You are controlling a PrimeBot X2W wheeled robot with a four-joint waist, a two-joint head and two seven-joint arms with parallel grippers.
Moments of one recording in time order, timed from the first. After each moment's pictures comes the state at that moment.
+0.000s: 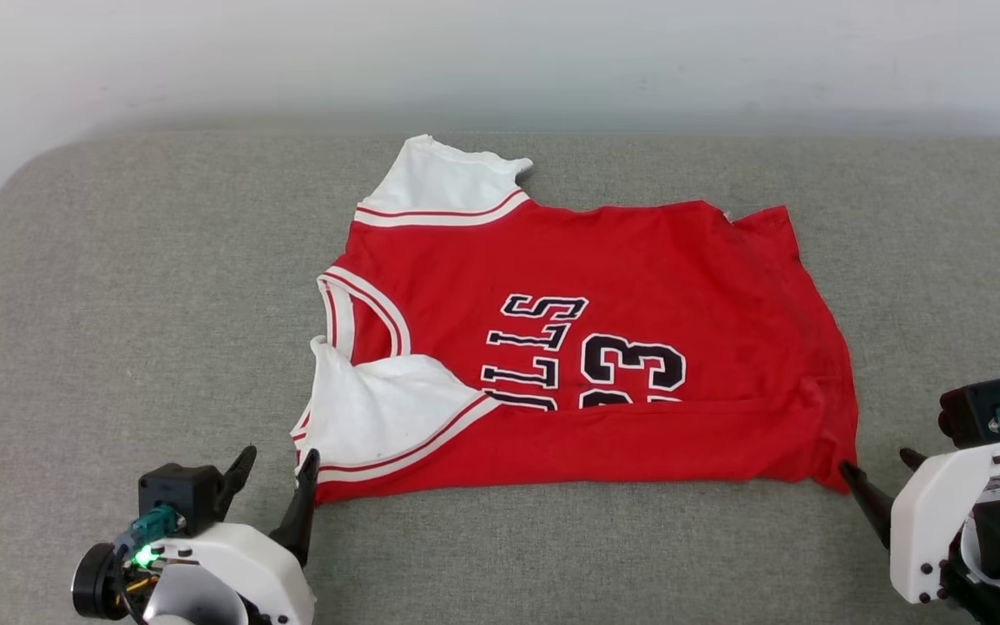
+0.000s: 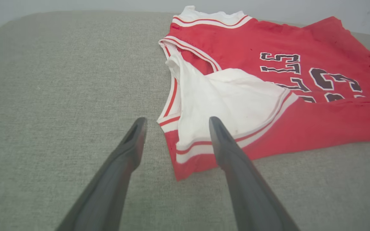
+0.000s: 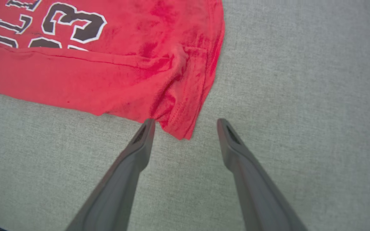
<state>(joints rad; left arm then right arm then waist) -0.11 0.48 -0.44 0.14 -0.64 0.20 -0.09 -0.10 -0.32 0.02 0.02 0.33 0.13 0.67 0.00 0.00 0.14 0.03</state>
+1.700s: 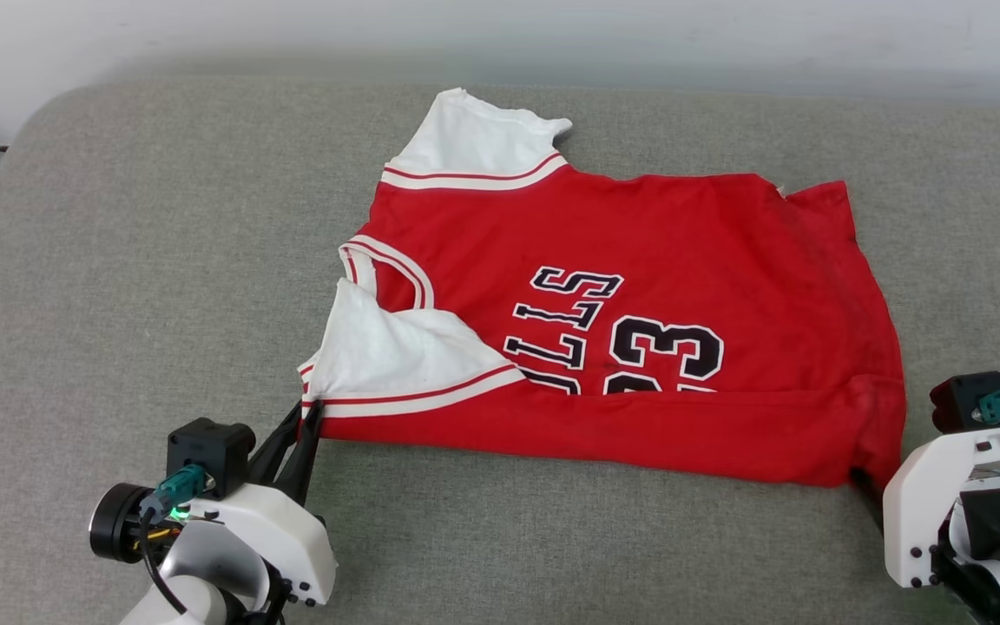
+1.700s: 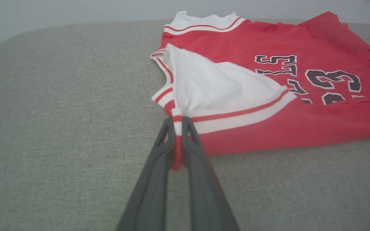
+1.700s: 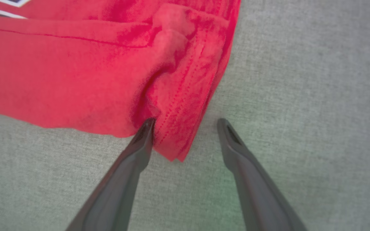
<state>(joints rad) -0.18 0.51 -0.51 0.05 -0.60 0.22 -0.03 -0.14 -0.23 -0.06 0.10 0.19 0.13 0.73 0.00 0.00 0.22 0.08</state>
